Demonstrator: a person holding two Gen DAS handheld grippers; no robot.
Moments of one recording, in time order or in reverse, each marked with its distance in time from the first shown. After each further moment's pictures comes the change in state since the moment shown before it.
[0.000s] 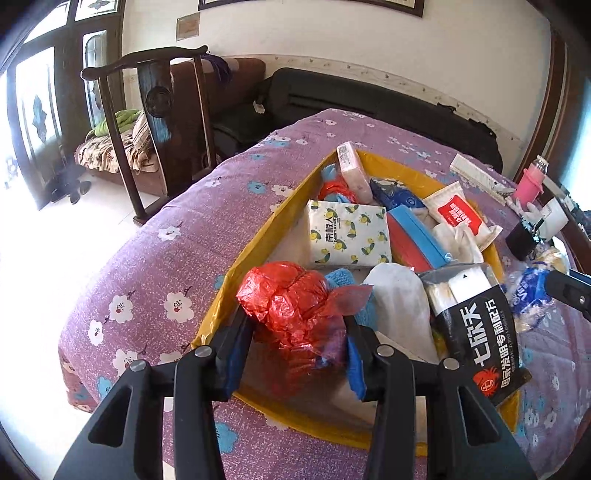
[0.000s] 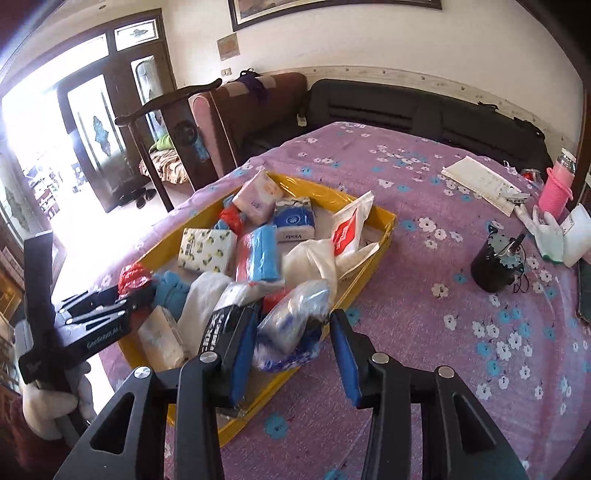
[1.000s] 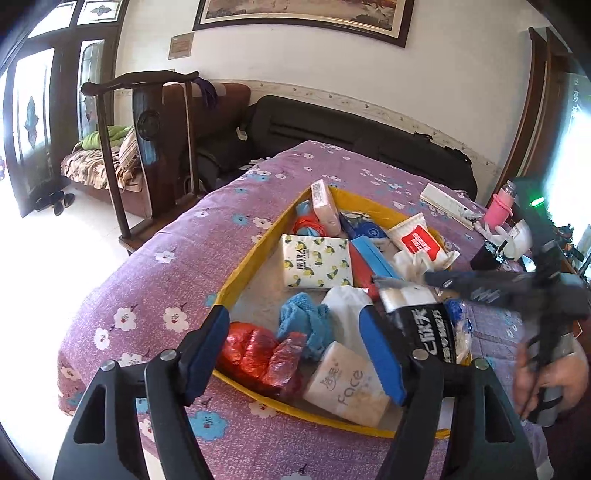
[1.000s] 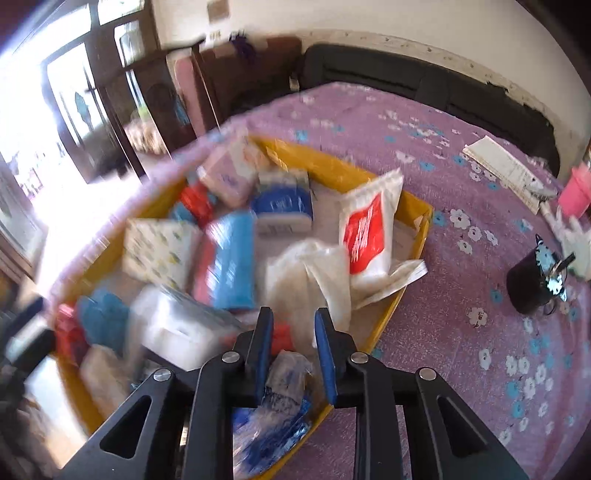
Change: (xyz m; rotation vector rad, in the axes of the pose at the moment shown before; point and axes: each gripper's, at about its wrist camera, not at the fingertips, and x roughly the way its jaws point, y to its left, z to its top) left arm -0.037 0.000 0.001 -0.015 -0.111 -0.096; right arm 0.072 -0.007 0.035 0.036 0.087 -0.021
